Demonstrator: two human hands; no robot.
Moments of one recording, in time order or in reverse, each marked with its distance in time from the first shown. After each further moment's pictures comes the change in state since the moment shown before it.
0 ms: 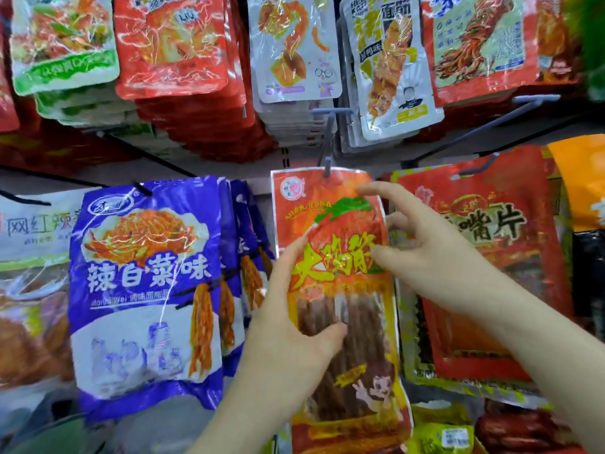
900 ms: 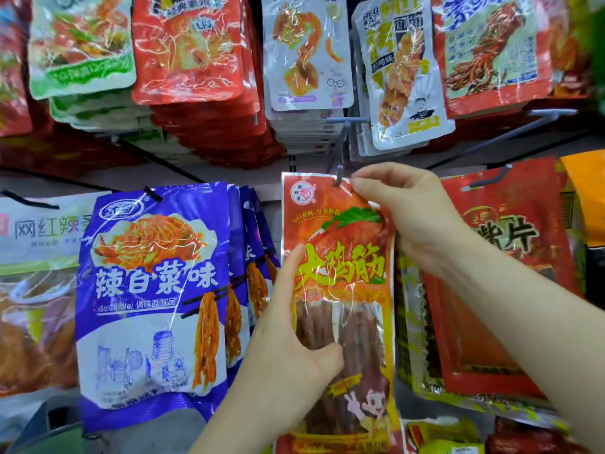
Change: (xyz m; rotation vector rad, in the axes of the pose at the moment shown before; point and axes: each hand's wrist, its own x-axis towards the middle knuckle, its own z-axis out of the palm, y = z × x) left_hand 0.000 -0.001 -0.015 -0.012 -0.094 -0.046; right_hand 0.063 -0.004 0.014 0.667 0.224 0.142
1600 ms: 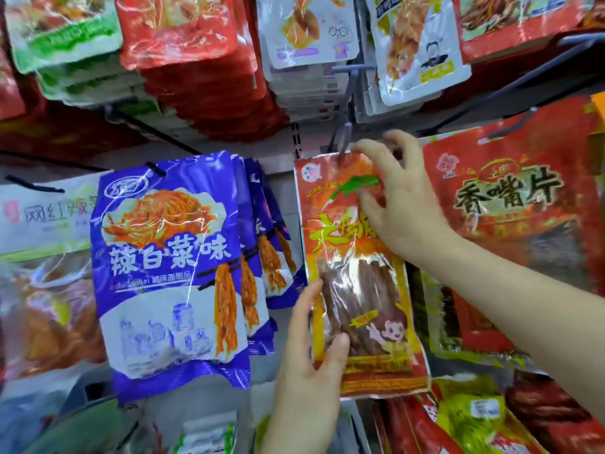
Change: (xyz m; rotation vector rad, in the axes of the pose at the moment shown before) left_hand -0.033 -0.050 0.023 -0.108 0.157 -0.152; right_hand -0.009 0.054 -0.002 -0.991 0.098 -0.480
